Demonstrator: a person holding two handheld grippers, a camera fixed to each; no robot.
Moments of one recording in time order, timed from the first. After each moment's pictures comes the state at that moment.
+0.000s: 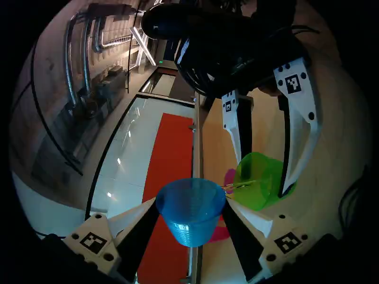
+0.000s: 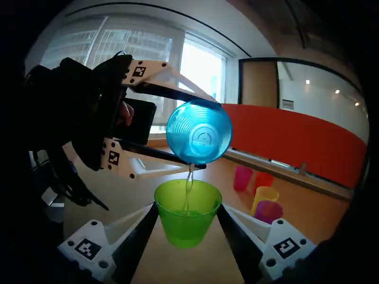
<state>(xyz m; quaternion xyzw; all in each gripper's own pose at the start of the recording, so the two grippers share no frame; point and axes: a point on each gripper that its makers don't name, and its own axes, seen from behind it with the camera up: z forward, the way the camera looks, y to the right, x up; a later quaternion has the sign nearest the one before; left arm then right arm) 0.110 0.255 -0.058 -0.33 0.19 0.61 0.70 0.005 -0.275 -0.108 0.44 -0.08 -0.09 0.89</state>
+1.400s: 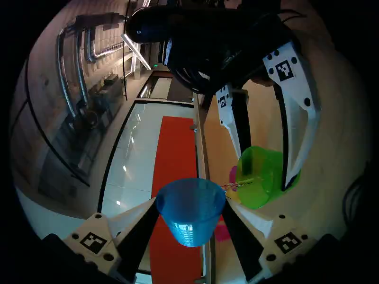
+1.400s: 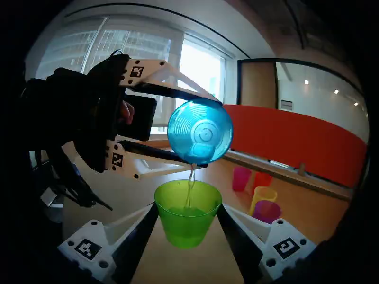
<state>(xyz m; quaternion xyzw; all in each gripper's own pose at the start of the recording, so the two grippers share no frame) 0.115 0.259 -0.059 -0.31 0.21 0.64 0.67 0.007 -0.272 -0.109 0.44 -0.08 -0.09 0.89</state>
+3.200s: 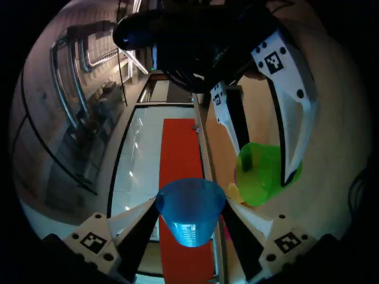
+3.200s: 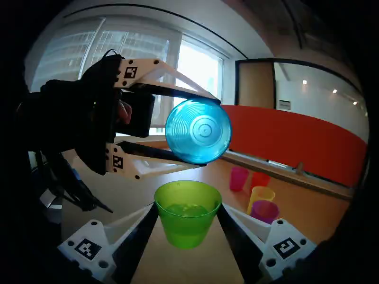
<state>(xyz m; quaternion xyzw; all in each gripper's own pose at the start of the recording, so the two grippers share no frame) 0.117 0.264 -0.062 -0.29 0.23 0.66 0.66 0.005 -0.268 -0.104 0.43 -0.07 -0.08 0.90</state>
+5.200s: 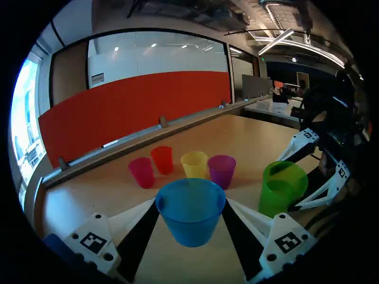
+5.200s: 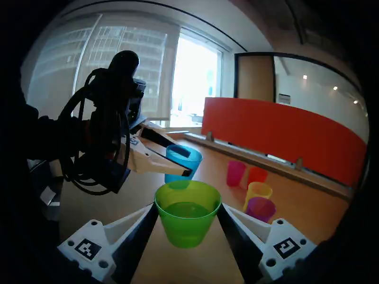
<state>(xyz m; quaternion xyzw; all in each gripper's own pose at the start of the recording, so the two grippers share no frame) 0.012 0.188 0.016 -0.34 -0.17 0.12 0.92 0.002 -0.261 -0.091 0.43 -0.10 -0.10 0.89</state>
